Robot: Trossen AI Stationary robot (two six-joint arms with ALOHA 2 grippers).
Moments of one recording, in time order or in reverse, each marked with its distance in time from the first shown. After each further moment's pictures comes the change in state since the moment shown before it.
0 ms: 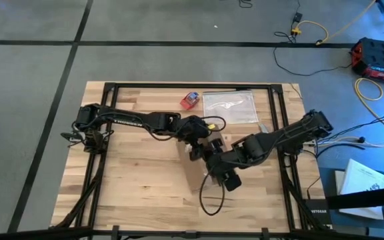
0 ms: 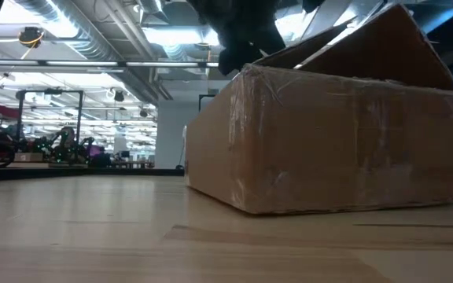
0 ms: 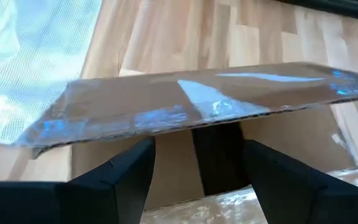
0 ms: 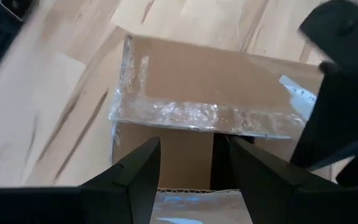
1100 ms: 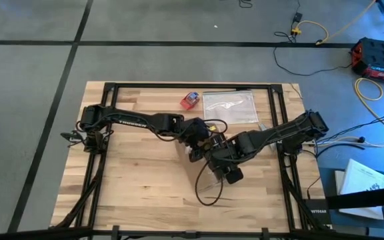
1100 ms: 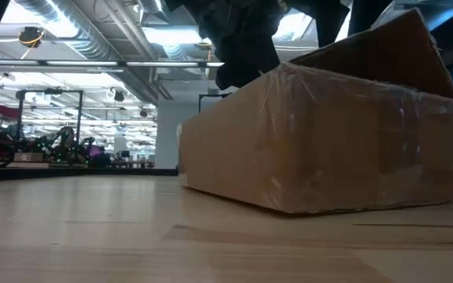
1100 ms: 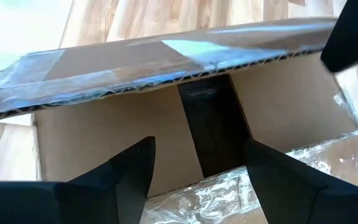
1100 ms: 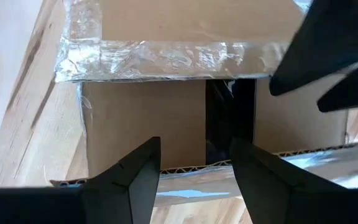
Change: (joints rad) left arm 0.010 0.040 -0.001 -0.048 0.057 -0.026; right arm -0.044 0.036 0.000 -0.172 0.003 0.004
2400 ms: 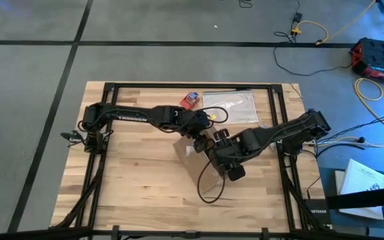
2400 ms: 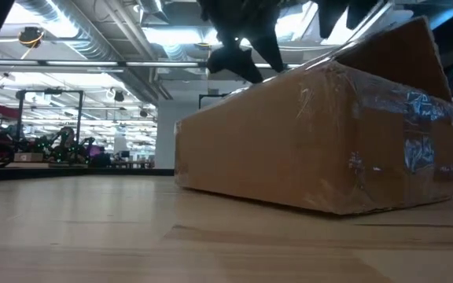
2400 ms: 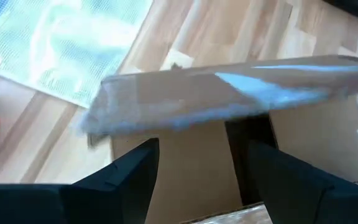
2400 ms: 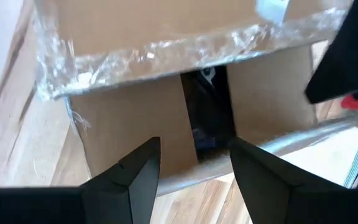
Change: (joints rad) left arm 0.034 0.022 0.180 -0.202 -0.136 -0.186; right arm 0.000 -0.026 0.063 -0.070 0.058 0.026
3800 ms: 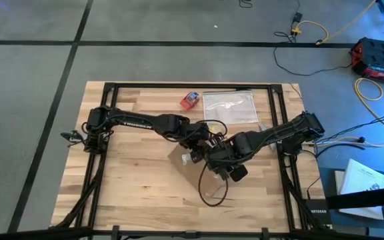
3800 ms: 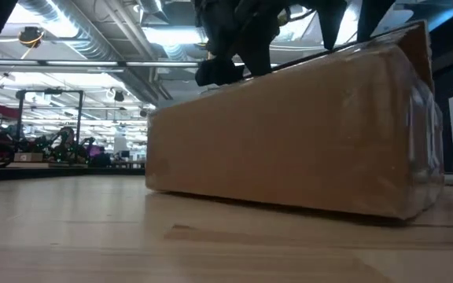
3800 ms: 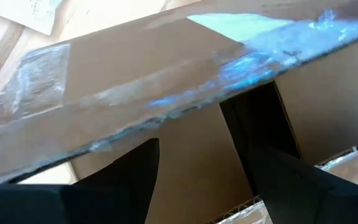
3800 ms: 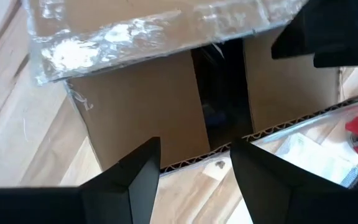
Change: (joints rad) left arm -0.069 0.058 0.000 -0.116 0.074 -0.101; right arm 0.000 0.078 0.034 -0.079 -0.022 -0.183
